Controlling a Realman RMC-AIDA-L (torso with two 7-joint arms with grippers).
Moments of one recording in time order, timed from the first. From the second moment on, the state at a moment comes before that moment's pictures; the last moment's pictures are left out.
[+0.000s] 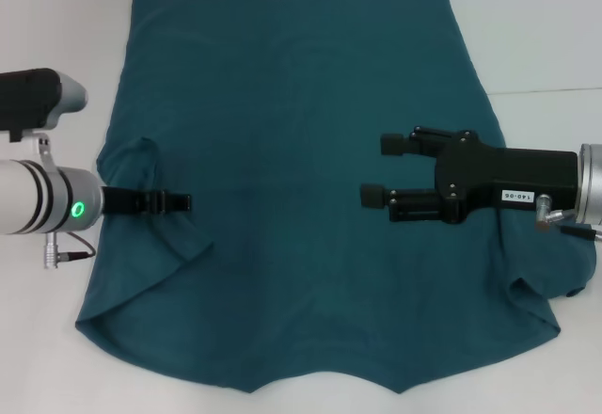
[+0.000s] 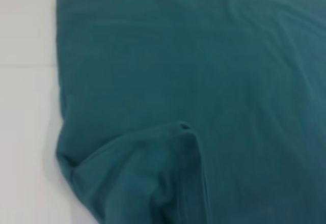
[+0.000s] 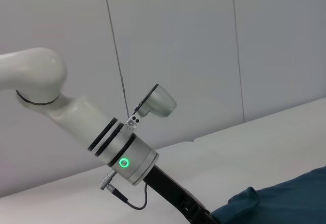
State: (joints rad) left arm -0.78 -2.15 0.96 0.68 2.59 0.76 -2.58; right arm 0.58 2.09 -0.67 -0.78 -1.91 -1.59 1.43
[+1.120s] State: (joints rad) left arm -0.87 -2.16 1.01 0.59 2.59 0.68 -2.55; right arm 0.58 2.09 -0.67 -0.76 -1.91 -1.57 1.42
